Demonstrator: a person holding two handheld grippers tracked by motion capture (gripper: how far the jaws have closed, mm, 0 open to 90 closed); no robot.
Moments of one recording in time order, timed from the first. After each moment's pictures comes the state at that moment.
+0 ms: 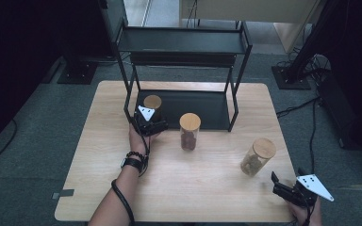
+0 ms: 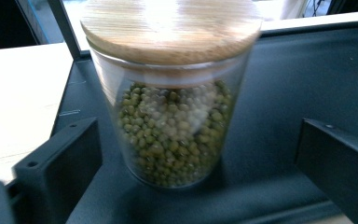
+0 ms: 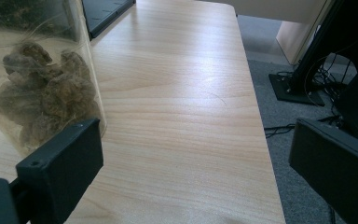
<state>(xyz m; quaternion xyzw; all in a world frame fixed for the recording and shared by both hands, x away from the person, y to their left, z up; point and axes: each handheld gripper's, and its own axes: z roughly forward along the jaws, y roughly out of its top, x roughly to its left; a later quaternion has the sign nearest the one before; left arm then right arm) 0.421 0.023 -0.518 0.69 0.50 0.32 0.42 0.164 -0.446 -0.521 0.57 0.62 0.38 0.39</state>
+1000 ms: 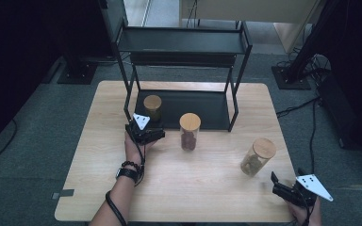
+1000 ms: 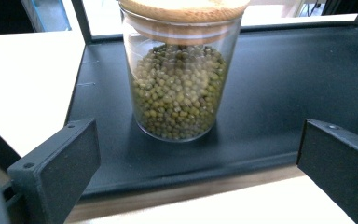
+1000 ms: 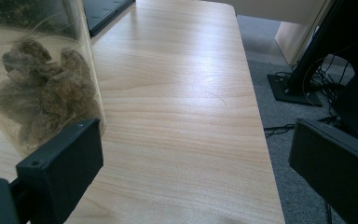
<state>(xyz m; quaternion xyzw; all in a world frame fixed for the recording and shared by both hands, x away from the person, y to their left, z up) 0.389 0.039 -0.518 0.68 0.51 0.31 0.43 0.164 -0.445 -0.521 0.57 0.62 0.37 0.39</state>
